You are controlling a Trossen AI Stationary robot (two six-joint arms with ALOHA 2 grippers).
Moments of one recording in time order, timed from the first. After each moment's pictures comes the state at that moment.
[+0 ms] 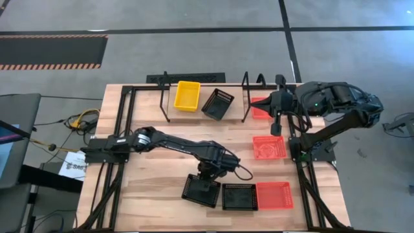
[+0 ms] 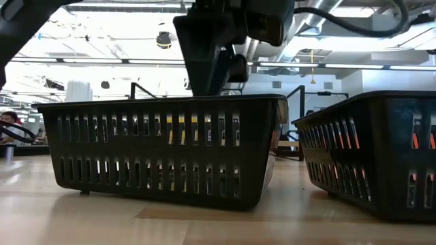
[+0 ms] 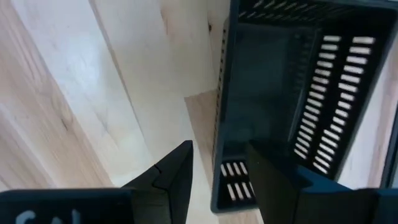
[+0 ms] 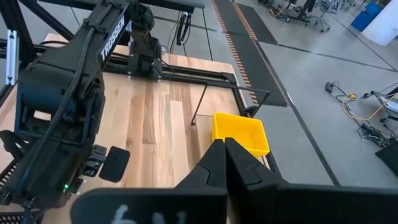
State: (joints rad) left arm -0.21 2.37 2.23 -1.45 0.21 0.02; right arm 0.17 1.20 1.74 -0.99 0.42 -0.11
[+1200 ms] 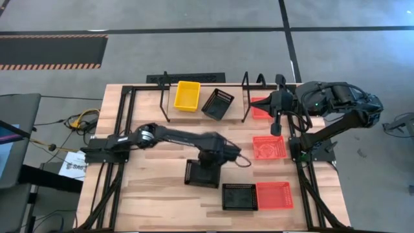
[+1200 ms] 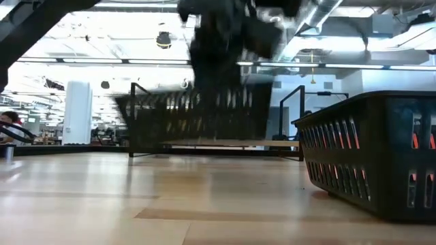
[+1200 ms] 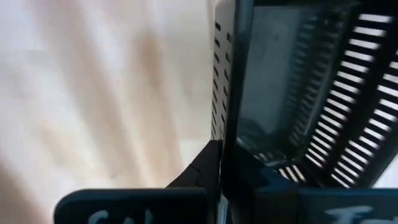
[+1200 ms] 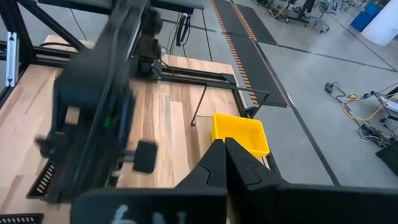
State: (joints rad) left arm -0.13 2.36 2.30 -1.57 0.07 -0.01; right arm 0.17 1.20 1.74 -0.98 0.42 -0.10
